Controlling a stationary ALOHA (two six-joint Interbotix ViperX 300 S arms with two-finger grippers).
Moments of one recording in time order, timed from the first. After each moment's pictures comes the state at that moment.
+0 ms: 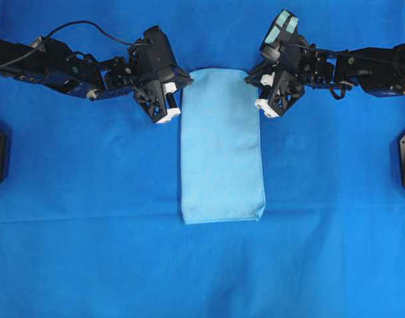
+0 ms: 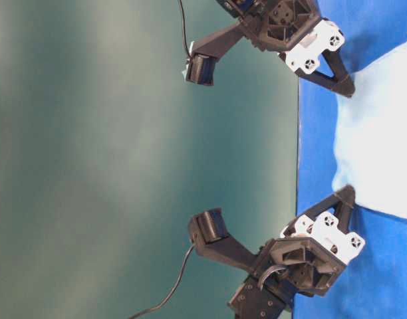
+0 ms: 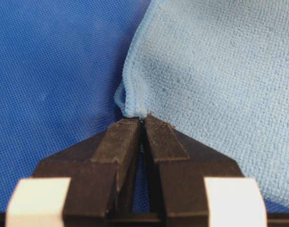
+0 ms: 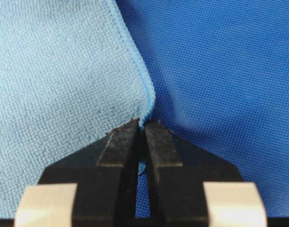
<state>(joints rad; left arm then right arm) 0.35 0.32 0.70 -0.02 -0.39 0.09 -0.46 0.17 0.82 -0.30 -0.18 0.35</state>
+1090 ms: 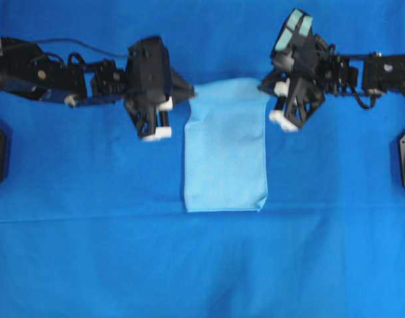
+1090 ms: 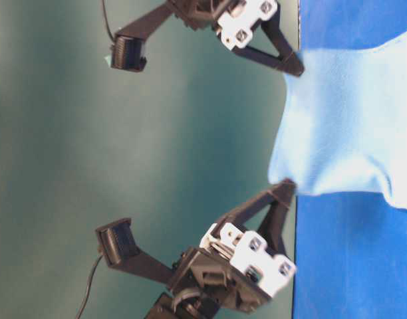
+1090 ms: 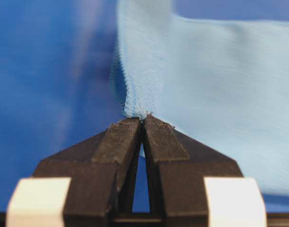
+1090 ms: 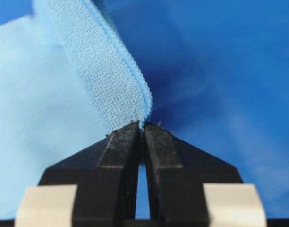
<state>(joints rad) 0.21 0.04 0.71 -0.02 -0.17 0.20 -0.28 -0.16 0.83 -0.29 0.12 0.39</state>
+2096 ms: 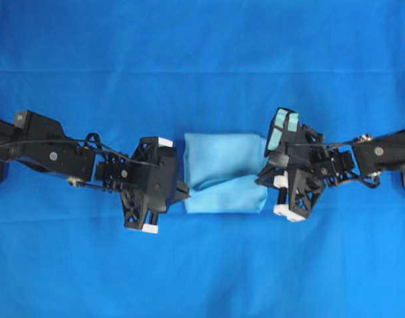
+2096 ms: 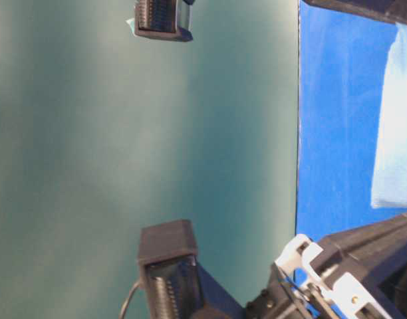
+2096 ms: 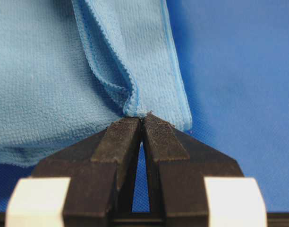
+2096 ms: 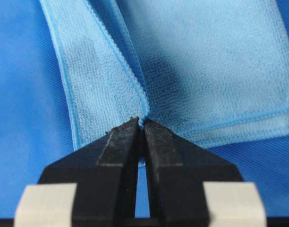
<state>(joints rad) -0.15 0.14 0.71 -0.03 -0.04 0.05 0.12 -0.07 0.86 -0.28 0.16 0.69</state>
